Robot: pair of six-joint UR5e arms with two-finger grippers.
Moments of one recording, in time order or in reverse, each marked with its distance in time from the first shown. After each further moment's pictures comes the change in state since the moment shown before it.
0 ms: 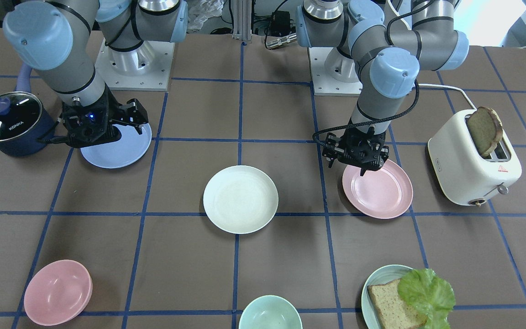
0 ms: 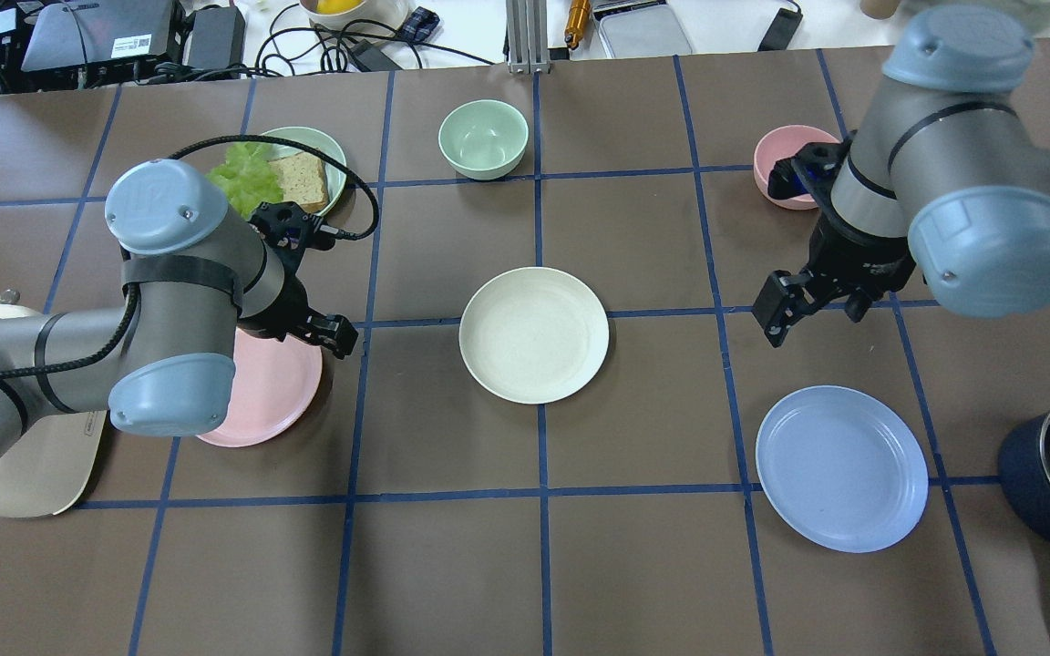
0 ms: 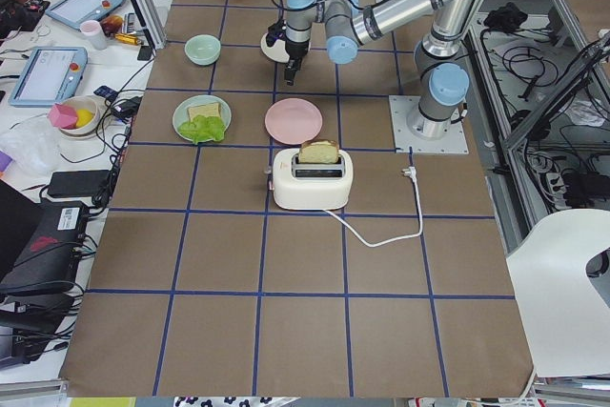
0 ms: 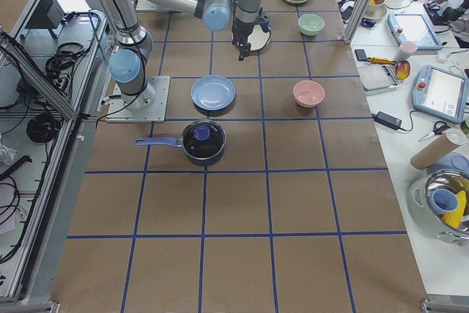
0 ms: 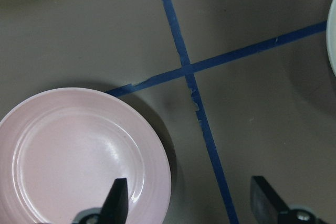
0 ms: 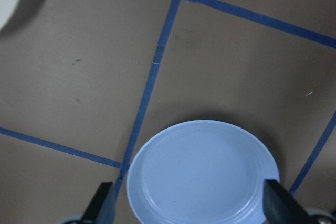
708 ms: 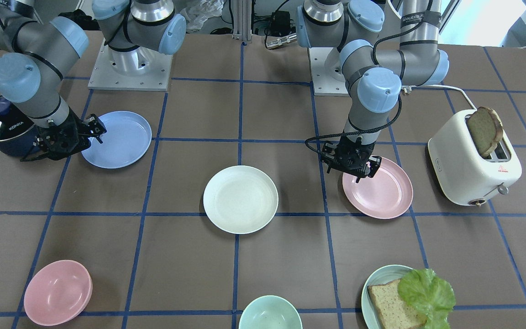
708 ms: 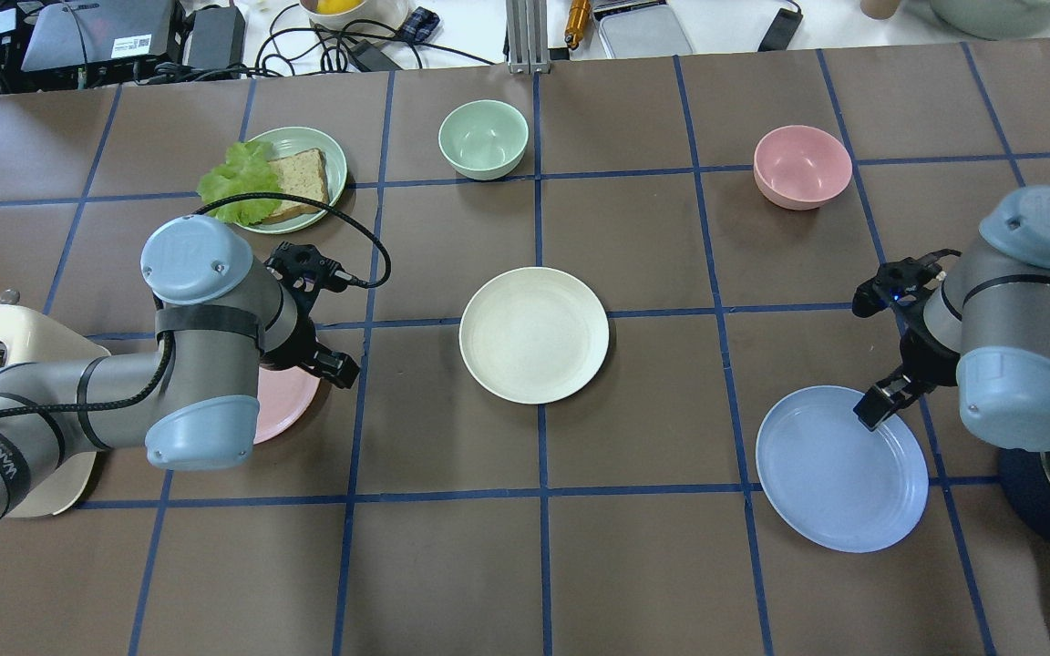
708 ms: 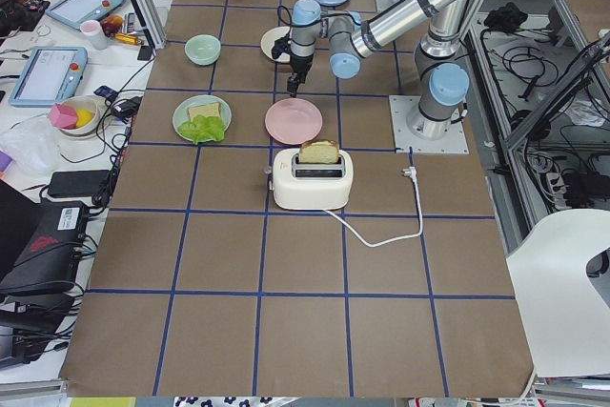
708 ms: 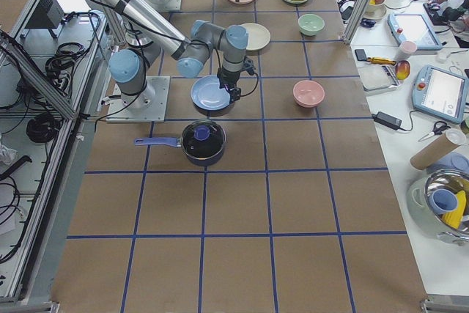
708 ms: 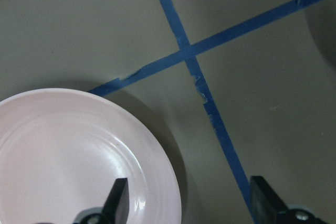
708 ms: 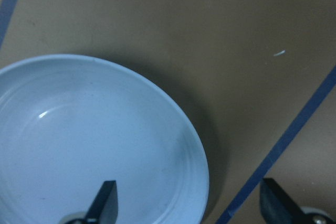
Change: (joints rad) left arm 0.006 -0.051 -0.091 0.135 0.044 0.080; right arm -0.252 0.020 0.326 -0.419 -0.050 -0.416
